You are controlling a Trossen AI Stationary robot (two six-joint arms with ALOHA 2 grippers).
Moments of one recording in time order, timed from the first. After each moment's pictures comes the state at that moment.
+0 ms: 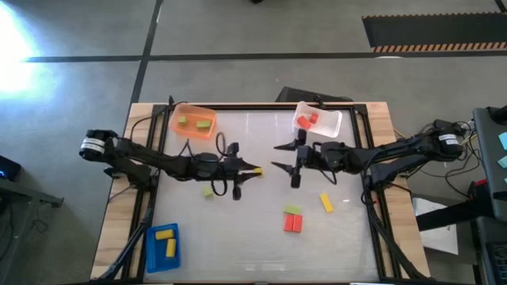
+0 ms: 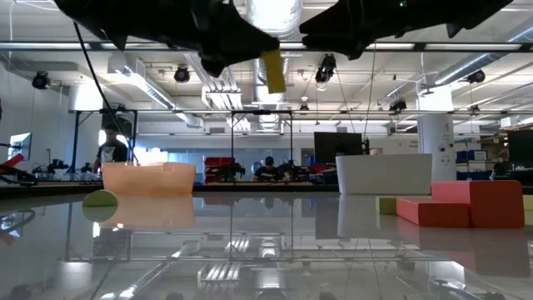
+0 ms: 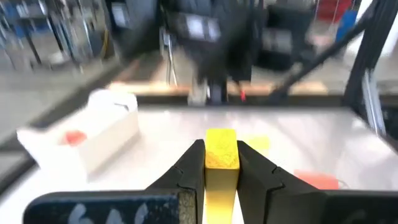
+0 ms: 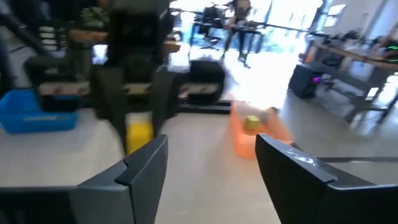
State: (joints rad) left arm -0.10 1.44 0.73 0.59 -0.20 0.00; right arm 0.04 1.26 0.66 0.50 0.20 -0.13
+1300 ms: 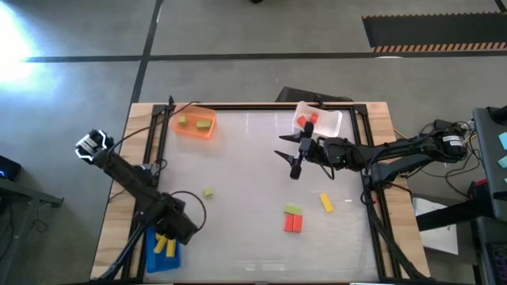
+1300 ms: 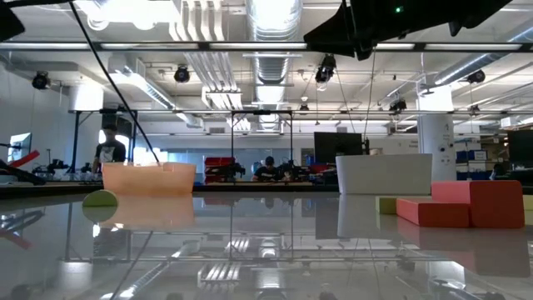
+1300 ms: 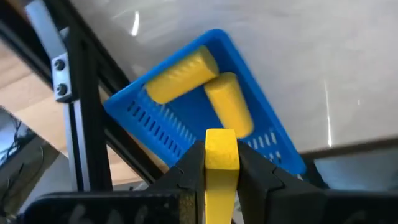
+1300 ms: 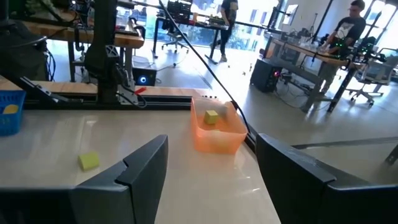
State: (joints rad) left arm -0.70 1.41 1.07 -1.16 0.38 -1.88; right arm 0.00 1.22 0.66 0.46 0.32 -0.16
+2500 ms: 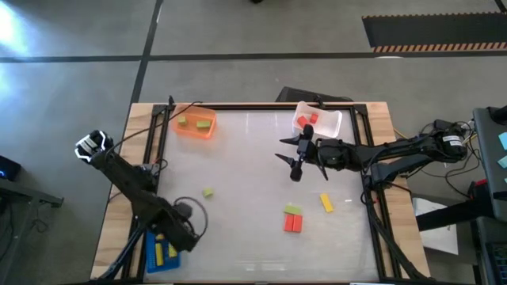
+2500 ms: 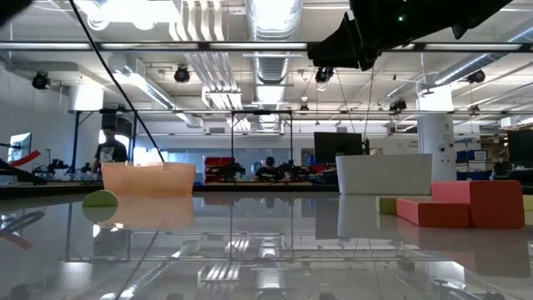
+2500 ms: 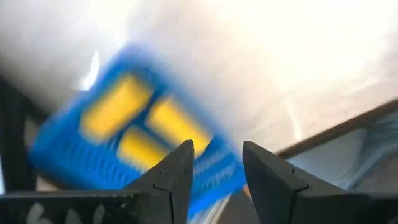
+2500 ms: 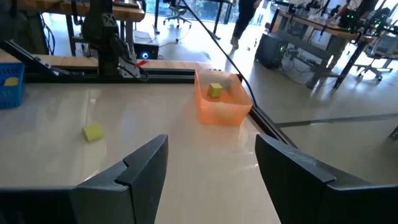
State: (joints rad) left arm -0.77 1.42 1.08 -1.00 0.17 -1.84; right arm 0.00 1.22 0.66 0.34 0.31 -0.10
